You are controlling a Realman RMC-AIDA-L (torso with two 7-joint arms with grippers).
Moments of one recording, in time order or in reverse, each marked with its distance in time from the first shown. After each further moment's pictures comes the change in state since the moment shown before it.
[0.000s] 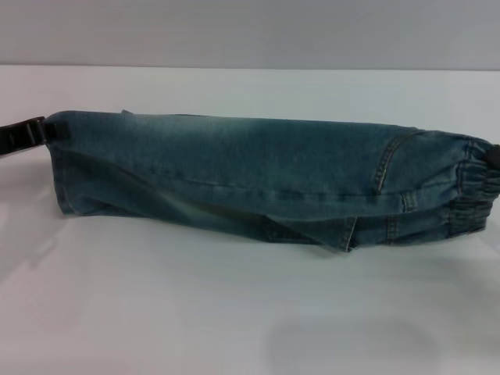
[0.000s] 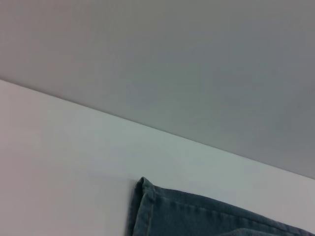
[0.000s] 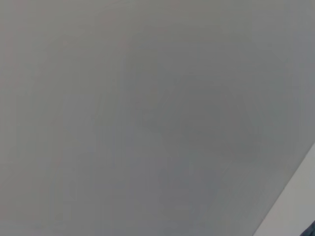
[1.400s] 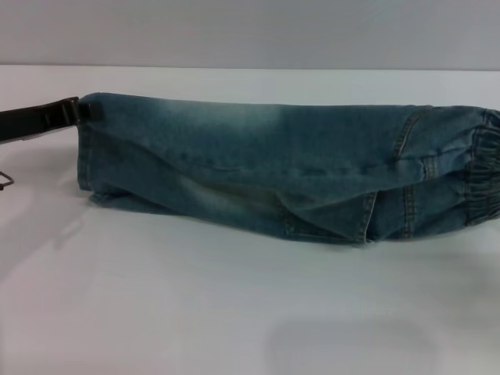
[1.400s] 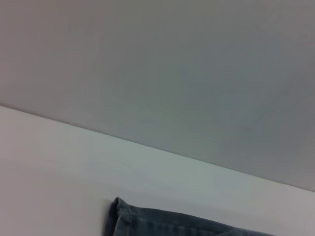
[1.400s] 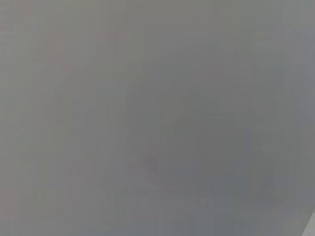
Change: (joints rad) left arm -0.105 0.000 -0.001 0.122 -0.064 0.032 0.067; right arm 0.043 -0.001 0.026 -0.087 0.113 -0.052 0.009
